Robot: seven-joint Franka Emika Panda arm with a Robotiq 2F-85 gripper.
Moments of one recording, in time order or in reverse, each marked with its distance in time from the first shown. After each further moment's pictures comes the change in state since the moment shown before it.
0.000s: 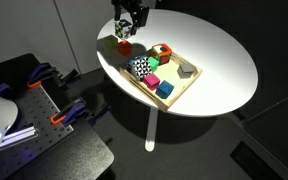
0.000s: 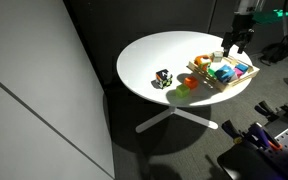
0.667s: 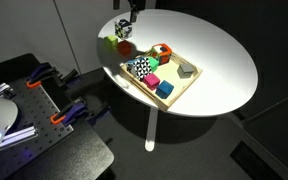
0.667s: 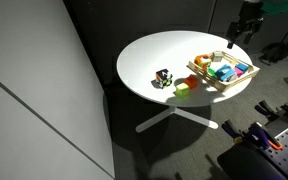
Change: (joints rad) arm 0.019 -0.161 0.001 -0.092 -0.087 0.057 0.126
